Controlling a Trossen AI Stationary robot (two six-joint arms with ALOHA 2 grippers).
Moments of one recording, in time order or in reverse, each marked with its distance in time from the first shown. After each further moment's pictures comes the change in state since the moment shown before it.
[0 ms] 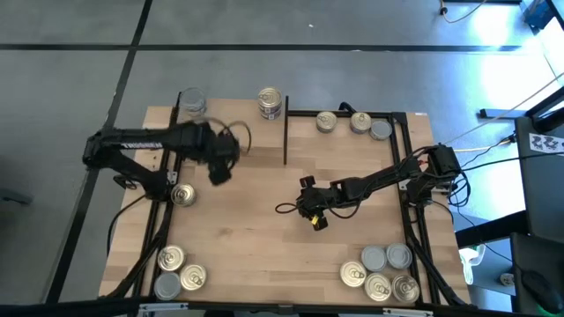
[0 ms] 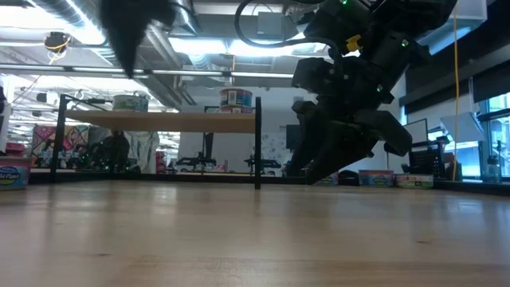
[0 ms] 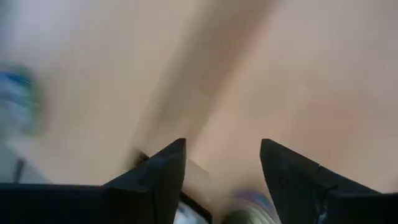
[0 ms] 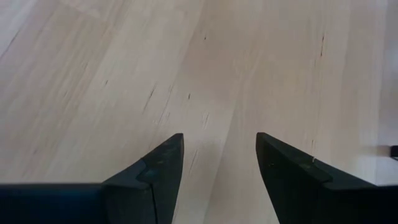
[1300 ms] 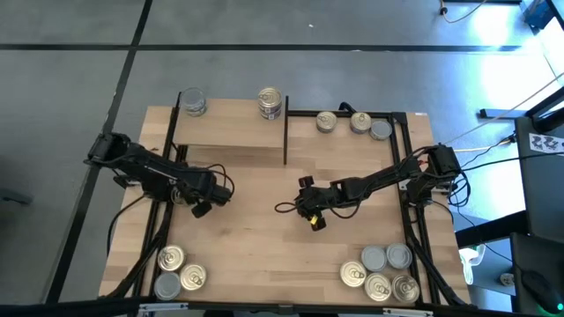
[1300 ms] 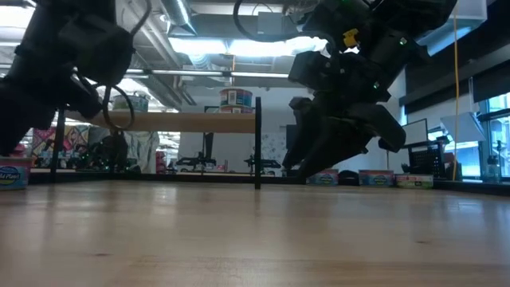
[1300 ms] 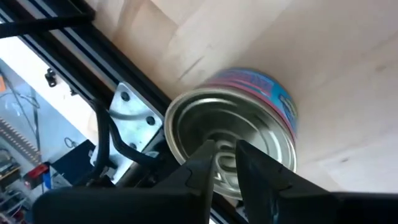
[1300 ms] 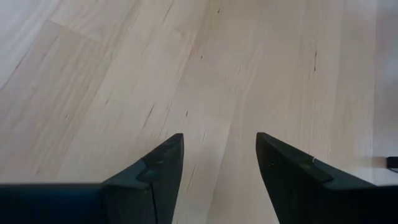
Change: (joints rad) left arm -0.221 0.080 -0.556 0.096 0.246 -0.476; right arm 0.000 0.000 0.000 0.044 -0.007 0.008
